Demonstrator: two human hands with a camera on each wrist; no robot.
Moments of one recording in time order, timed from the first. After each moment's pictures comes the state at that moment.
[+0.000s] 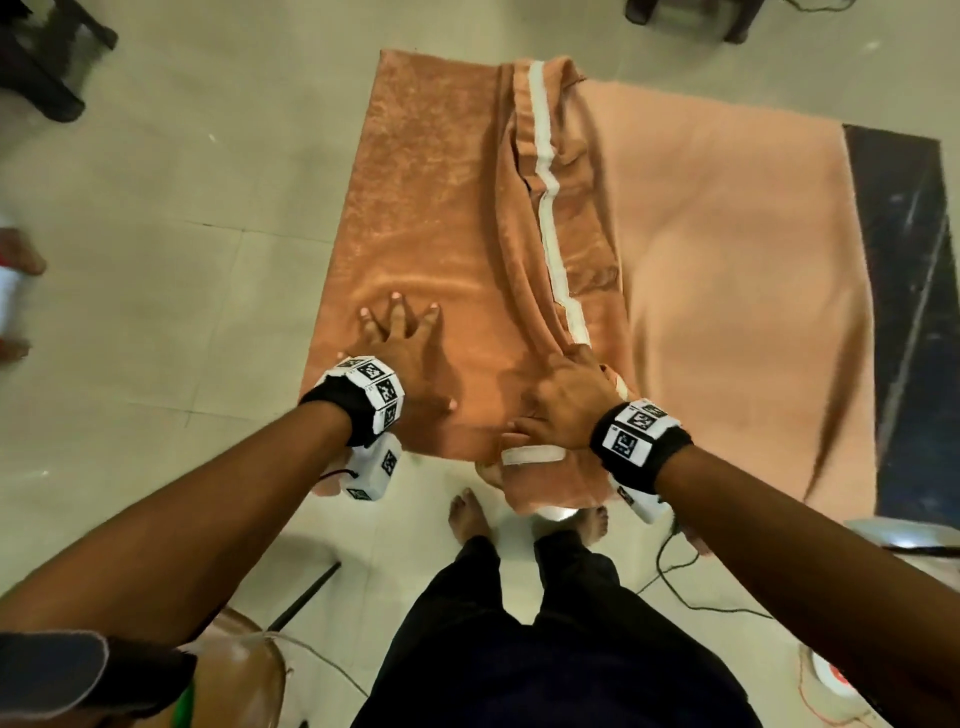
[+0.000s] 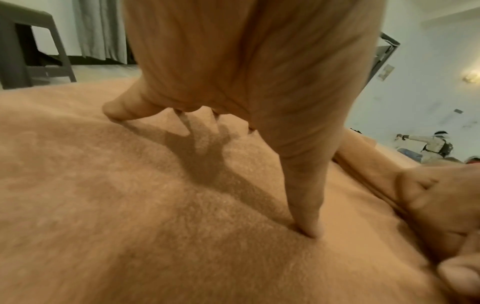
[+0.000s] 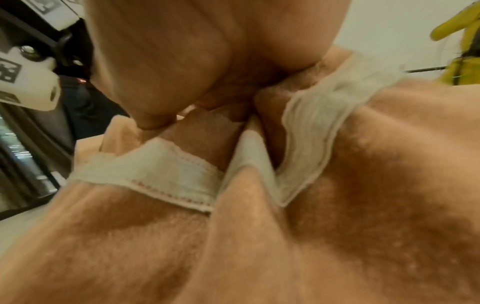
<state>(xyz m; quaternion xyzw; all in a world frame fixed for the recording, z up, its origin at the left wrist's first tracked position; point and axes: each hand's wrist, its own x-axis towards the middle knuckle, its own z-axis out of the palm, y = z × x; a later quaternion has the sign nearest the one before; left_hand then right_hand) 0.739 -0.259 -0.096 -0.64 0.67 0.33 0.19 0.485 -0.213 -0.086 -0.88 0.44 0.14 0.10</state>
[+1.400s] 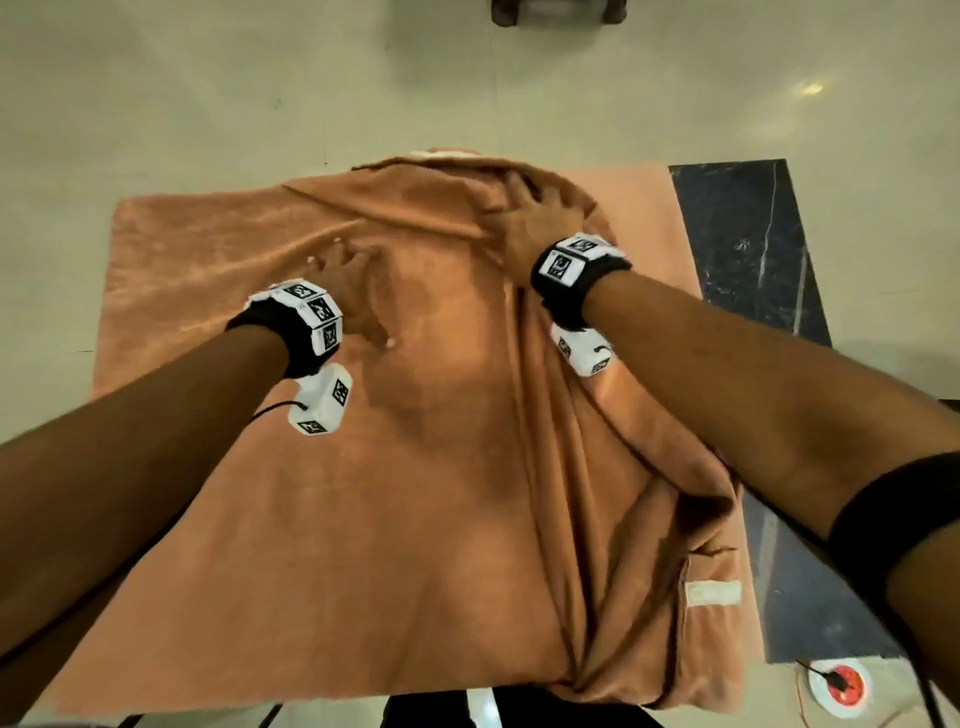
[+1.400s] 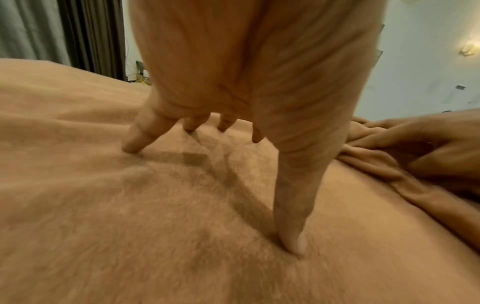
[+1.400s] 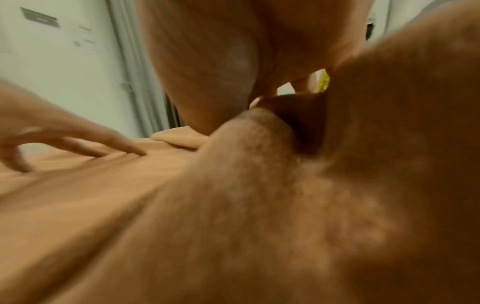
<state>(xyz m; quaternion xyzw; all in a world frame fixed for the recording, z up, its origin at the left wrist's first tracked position) 0.503 -0.564 -0.099 -0.61 0.71 0.22 0.25 0.240 -0.548 -0.084 -0.73 0.67 0.09 0.11</state>
